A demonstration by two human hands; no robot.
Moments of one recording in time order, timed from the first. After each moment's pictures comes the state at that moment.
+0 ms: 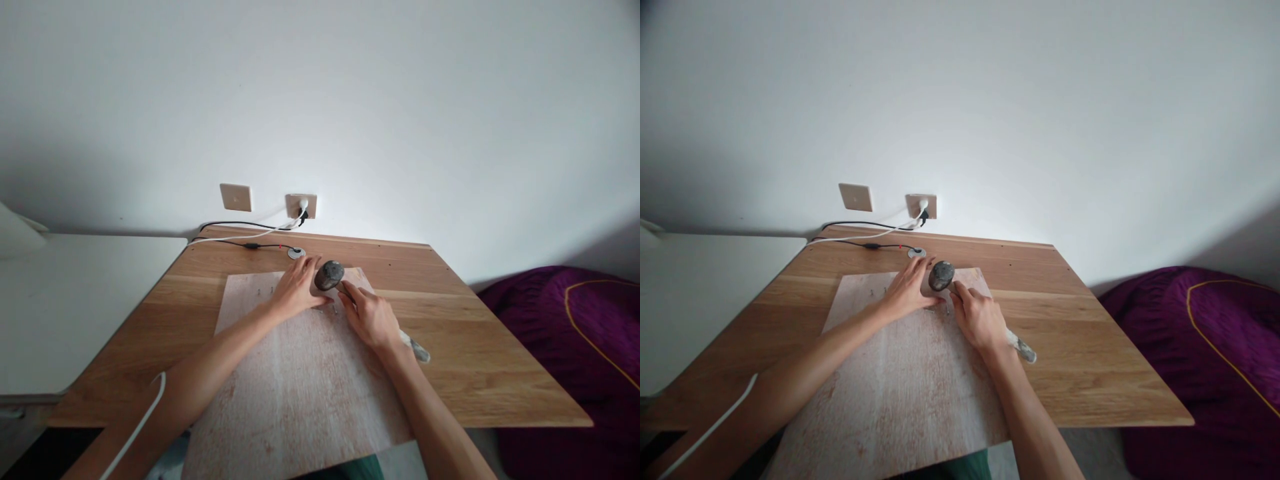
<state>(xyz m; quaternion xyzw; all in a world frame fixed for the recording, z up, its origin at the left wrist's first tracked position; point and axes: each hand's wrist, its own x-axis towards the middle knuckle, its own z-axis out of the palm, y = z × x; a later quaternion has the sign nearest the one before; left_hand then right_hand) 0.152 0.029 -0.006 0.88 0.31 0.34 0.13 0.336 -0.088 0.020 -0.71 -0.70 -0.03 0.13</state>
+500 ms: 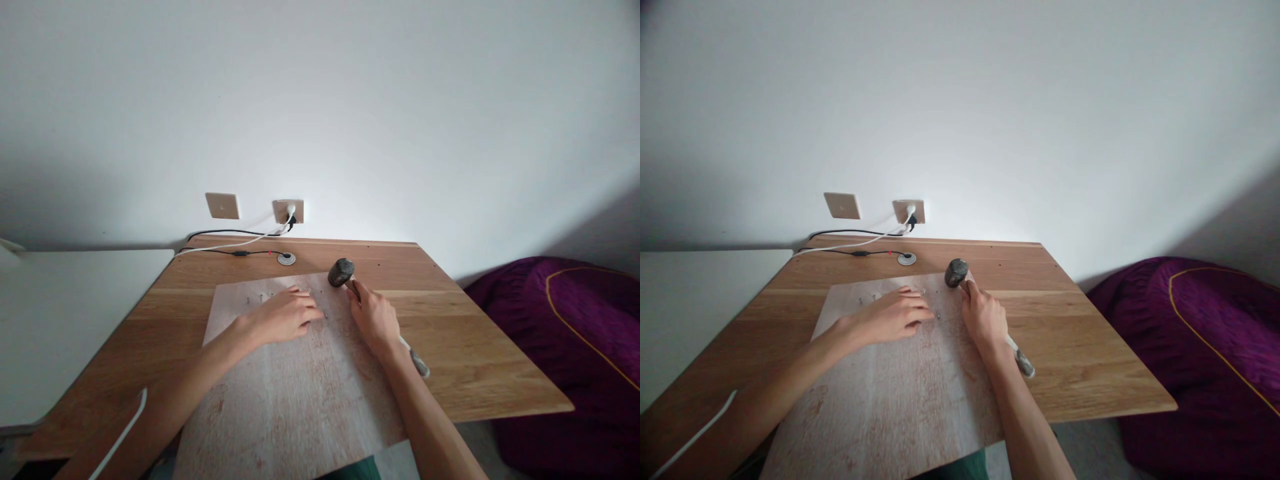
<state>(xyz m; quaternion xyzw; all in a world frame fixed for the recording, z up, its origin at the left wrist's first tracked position) 0.134 0.004 0.029 0.98 0.10 0.14 0.07 0.352 -0.084 0.021 -0.82 -0.56 -0.02 0.11</state>
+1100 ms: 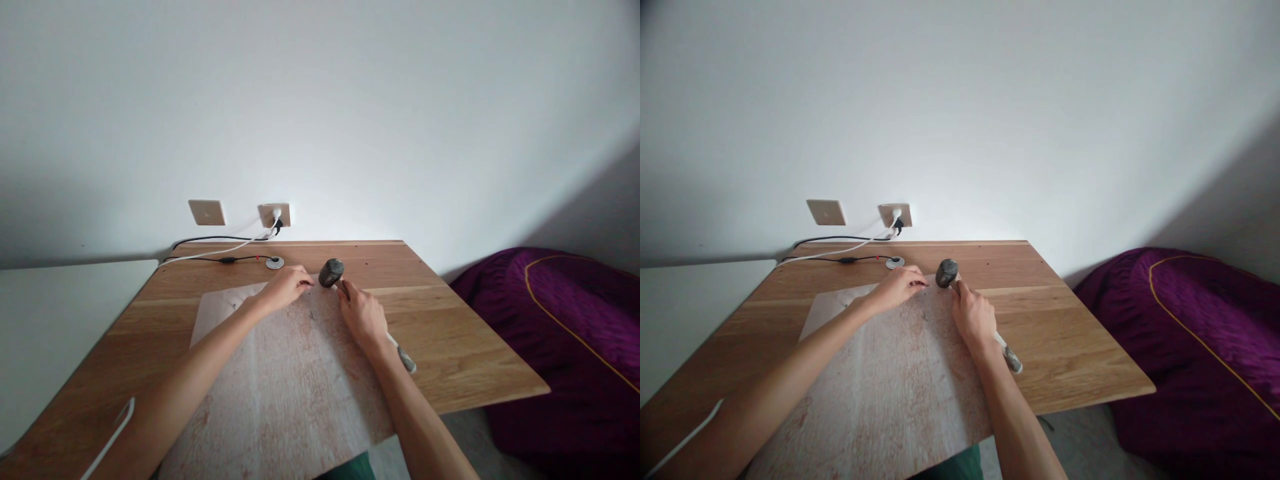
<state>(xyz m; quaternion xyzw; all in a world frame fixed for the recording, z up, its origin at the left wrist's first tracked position) 0.183 0.060 0.020 0.92 0.24 0.23 0.19 0.357 -0.085 0.023 -0.83 -0.54 0.00 0.12</state>
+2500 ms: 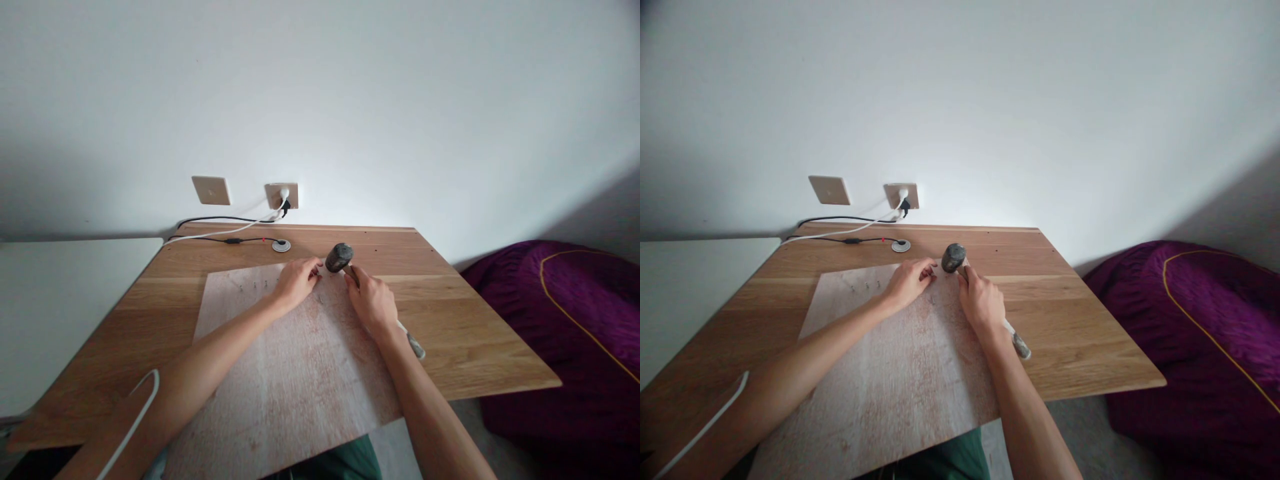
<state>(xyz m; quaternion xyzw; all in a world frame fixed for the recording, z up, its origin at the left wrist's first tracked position) 0.195 0.035 -0.016 0.87 0.33 0.30 0.20 0.355 -0.085 0.025 -0.83 -0.55 0.00 0.12</state>
